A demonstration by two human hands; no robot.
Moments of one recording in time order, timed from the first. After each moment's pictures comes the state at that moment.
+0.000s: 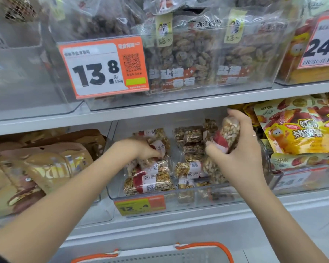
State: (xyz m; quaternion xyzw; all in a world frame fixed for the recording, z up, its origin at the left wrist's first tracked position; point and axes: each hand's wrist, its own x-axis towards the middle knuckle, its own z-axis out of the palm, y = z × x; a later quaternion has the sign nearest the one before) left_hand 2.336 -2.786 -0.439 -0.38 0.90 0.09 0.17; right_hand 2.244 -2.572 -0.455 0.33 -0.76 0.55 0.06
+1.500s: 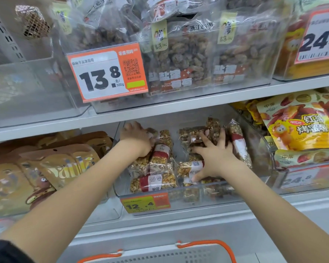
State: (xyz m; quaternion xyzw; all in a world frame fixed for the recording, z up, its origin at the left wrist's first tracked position) left_hand 2.333 -2.799 -0.442 -0.43 0.88 -0.14 0.10; right_hand 2.205 -2.628 -0.491 0.48 -0.87 0.00 -0.11
